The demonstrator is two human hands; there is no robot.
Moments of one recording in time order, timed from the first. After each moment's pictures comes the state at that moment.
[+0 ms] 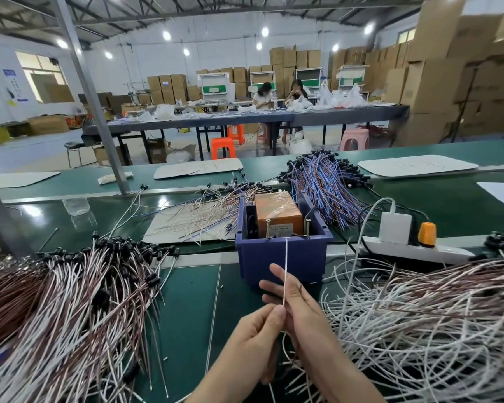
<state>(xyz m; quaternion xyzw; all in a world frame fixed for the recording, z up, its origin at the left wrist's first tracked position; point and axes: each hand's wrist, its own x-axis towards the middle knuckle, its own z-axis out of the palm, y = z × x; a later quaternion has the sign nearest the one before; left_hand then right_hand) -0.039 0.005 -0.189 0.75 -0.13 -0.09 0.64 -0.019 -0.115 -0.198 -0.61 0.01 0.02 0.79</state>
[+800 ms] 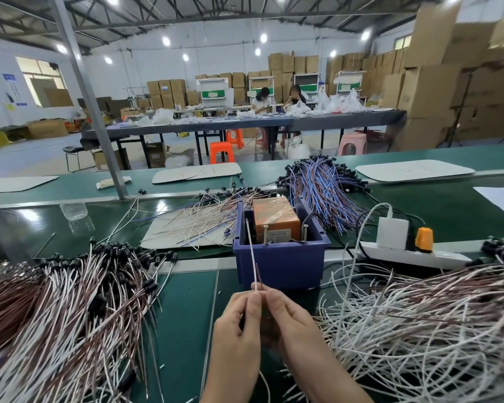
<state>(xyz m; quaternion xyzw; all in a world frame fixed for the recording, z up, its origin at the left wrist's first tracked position) -0.034 -0.006 -0.189 0.73 -0.07 0.17 0.66 -0.026 -0.112 -0.191 -0.52 -0.02 0.12 0.84</state>
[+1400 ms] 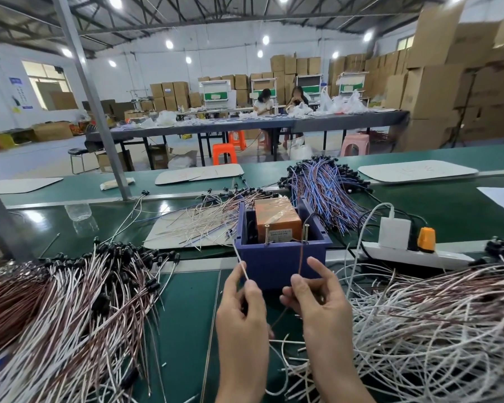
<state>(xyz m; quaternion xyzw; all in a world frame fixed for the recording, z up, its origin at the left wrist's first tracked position) -0.030 -0.023 -0.180 0.66 0.01 0.19 0.72 -0.022 -0.120 -0.186 -0.52 0.06 -0.20 0.83</state>
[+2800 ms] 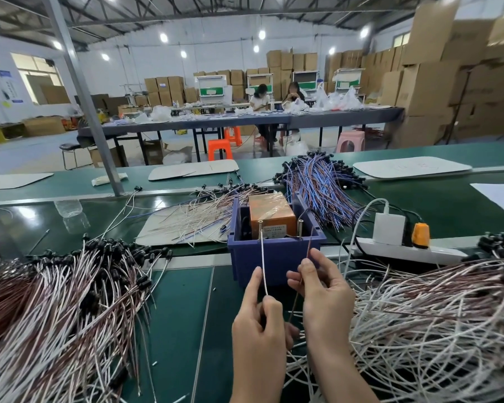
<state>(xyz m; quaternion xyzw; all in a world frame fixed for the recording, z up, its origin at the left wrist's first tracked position) -0.037 -0.044 -0.200 0.68 -0.03 0.14 0.72 0.003 -0.129 -0.186 -0.54 0.12 -0.27 0.79</state>
